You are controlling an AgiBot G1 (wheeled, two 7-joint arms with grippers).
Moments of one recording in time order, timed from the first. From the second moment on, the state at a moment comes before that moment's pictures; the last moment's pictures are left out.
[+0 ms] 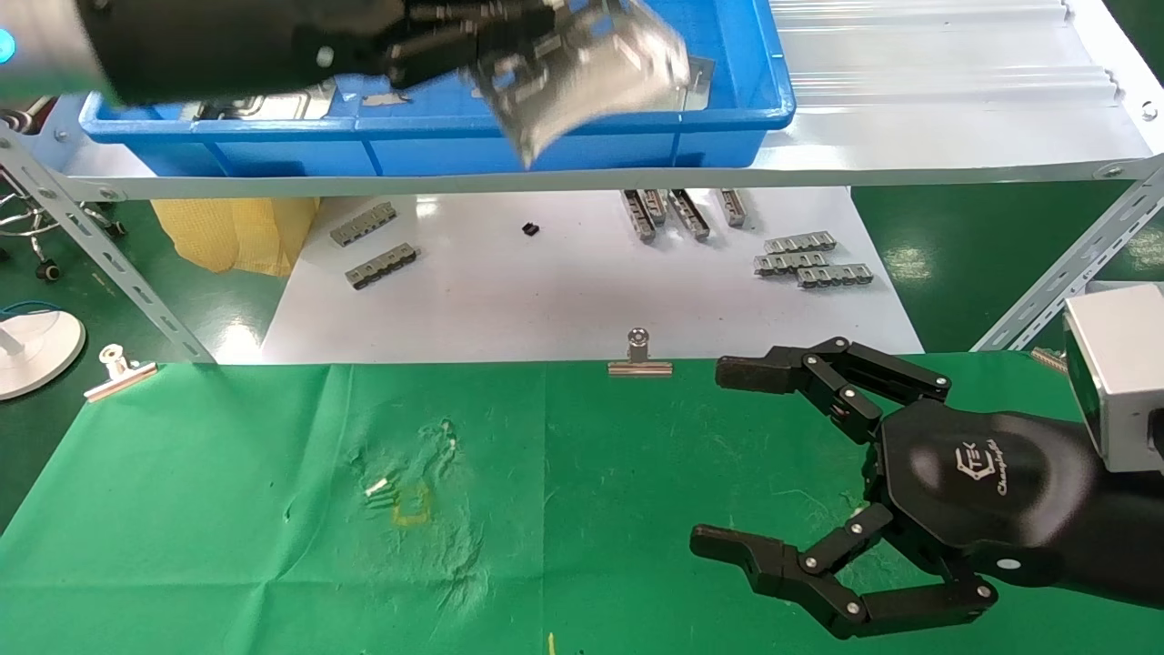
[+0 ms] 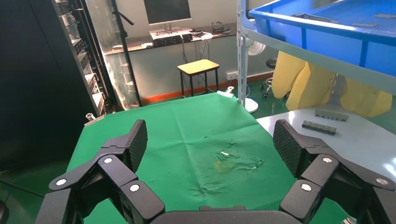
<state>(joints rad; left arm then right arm) -2.05 1.15 0.49 -0.11 1.22 1.47 0.10 1.08 -0.56 -0.39 1.22 -0.63 -1.42 0.12</state>
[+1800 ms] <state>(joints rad) -1.78 1.07 0.86 -0.05 1.24 1.55 0.70 1.08 -0.56 -0.39 1.22 -0.63 -1.42 0.12</state>
